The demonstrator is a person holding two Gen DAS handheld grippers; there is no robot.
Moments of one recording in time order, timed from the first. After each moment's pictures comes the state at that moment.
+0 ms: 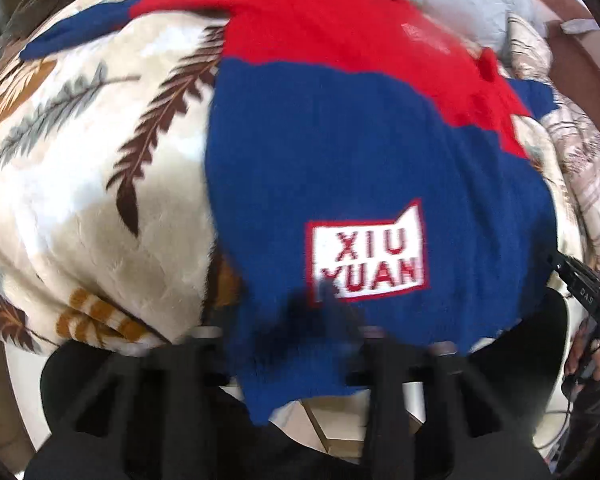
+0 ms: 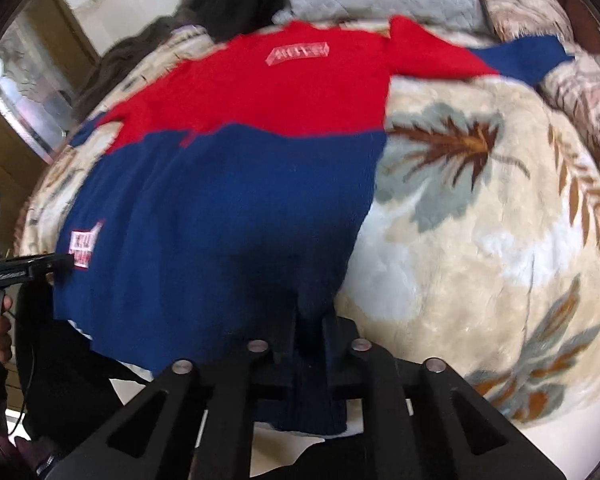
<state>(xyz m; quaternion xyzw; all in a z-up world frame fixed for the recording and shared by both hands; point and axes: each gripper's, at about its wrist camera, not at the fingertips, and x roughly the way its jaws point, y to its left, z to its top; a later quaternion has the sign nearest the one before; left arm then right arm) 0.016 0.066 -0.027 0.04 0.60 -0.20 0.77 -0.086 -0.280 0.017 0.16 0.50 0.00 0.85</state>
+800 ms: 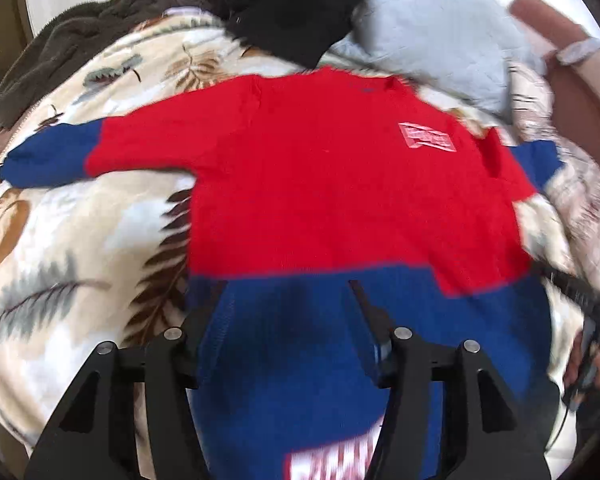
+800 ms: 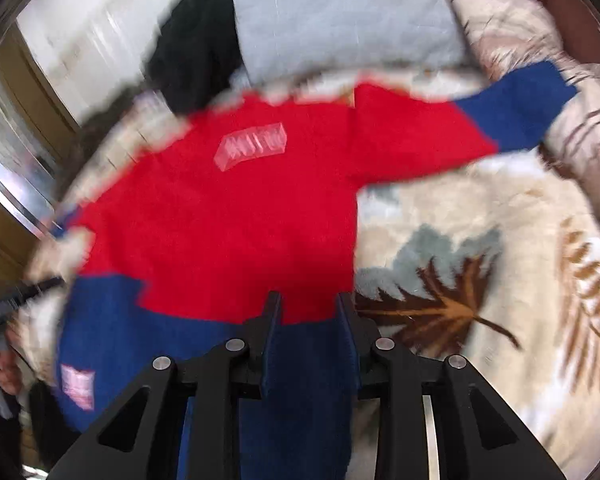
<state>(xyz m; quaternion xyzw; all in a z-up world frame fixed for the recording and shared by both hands) 0.131 0.000 0.003 0.06 0.52 -0.19 0.83 0.035 -0.334 -0.012 0.17 0.51 -0.06 0.84</state>
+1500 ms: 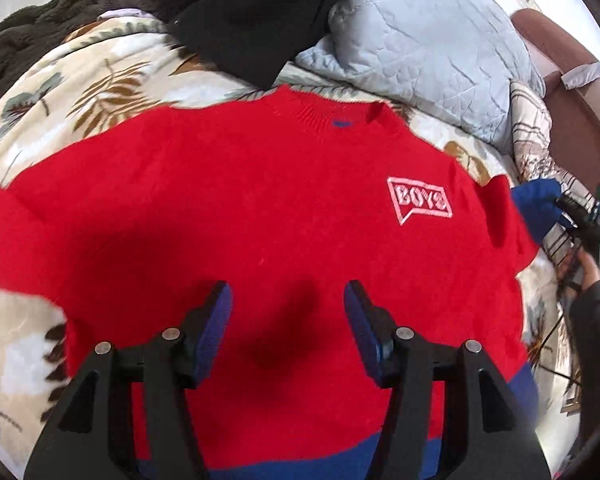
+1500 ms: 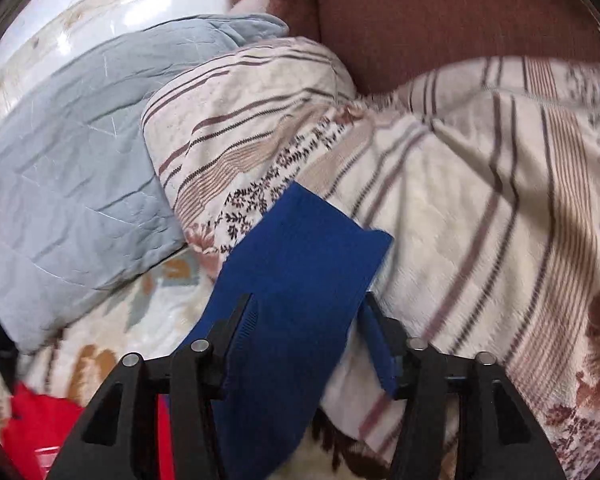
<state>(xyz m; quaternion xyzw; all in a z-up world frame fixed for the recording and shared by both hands) 0.213 -0.079 -0.014 0.02 0.50 -0.25 0.83 0.081 -0.591 0.004 0.24 0.30 -0.41 0.82</state>
